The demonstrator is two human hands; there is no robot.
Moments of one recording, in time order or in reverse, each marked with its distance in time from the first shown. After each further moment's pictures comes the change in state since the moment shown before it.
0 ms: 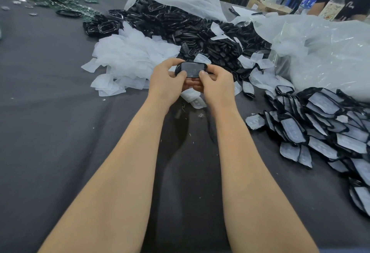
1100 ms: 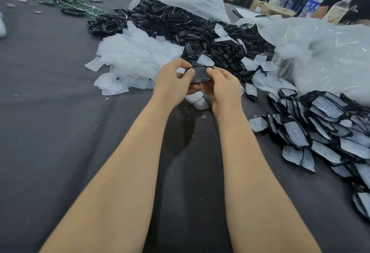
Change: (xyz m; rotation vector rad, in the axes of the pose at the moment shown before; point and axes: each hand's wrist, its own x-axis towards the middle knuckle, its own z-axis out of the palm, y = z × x) left_hand -0.002 0.002 0.002 -0.042 -0.080 0.030; right_hand 0.009 0.005 -0.002 0.376 0.102 0.184
